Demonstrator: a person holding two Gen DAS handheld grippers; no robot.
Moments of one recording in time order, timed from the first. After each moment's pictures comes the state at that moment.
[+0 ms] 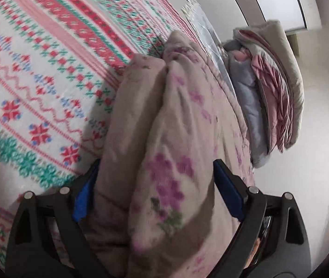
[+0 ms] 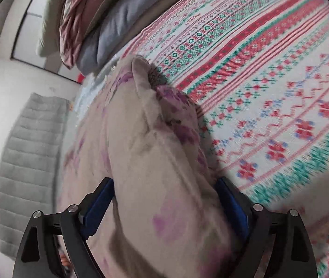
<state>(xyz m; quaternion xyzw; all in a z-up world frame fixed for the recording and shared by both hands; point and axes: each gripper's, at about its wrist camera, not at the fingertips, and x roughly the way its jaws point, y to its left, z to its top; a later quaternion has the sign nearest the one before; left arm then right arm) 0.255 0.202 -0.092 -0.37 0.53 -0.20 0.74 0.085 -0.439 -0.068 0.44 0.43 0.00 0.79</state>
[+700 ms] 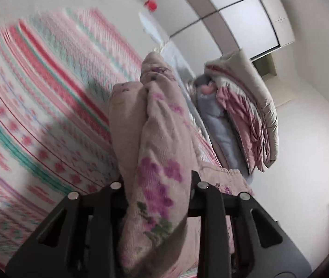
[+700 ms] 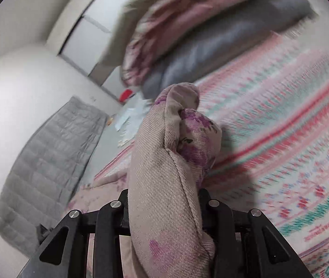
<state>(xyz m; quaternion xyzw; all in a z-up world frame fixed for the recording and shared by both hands) 0.210 0.237 0.011 -0.40 0.39 -0.18 0.81 0.082 -0.364 0.043 0.35 0.30 0.06 0.88</state>
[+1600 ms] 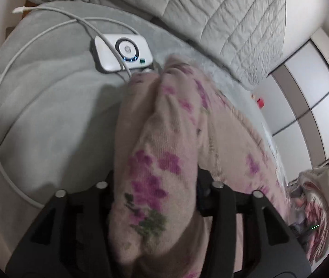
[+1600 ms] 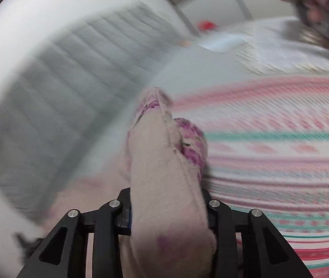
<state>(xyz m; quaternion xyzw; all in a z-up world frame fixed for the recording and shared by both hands) 0.125 0.568 -0.068 -0.41 0.30 0.22 0.83 0.356 0.098 -0.038 0.17 0.44 0.22 0.86</state>
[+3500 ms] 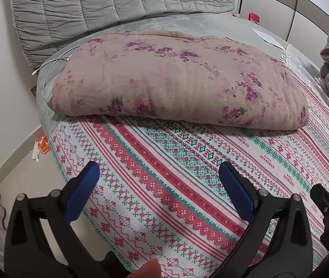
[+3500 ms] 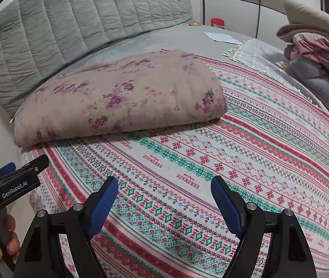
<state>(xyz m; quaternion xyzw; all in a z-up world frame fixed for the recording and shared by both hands) 0.055 0.269 0.014 -0.12 0.46 0.25 0.84 0.076 0.087 0.038 -0.07 0.46 0.20 0.86</state>
